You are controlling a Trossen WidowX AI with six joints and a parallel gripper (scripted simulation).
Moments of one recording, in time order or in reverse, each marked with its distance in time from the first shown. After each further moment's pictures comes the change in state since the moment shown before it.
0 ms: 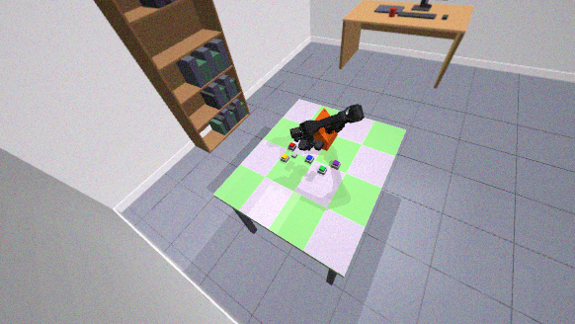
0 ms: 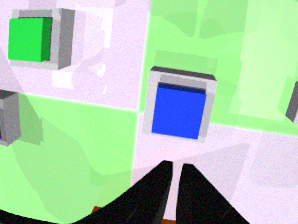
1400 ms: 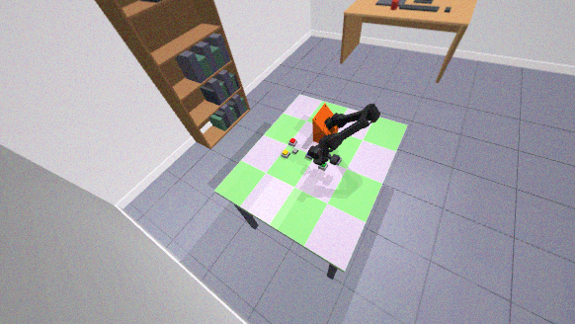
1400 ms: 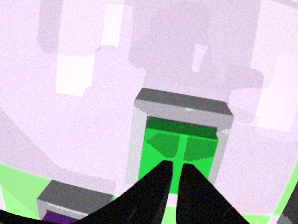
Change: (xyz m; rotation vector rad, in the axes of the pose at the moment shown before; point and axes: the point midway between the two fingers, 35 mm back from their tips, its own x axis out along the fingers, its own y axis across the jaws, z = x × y) arm 0.058 0.121 0.043 -0.022 -0.010 -0.002
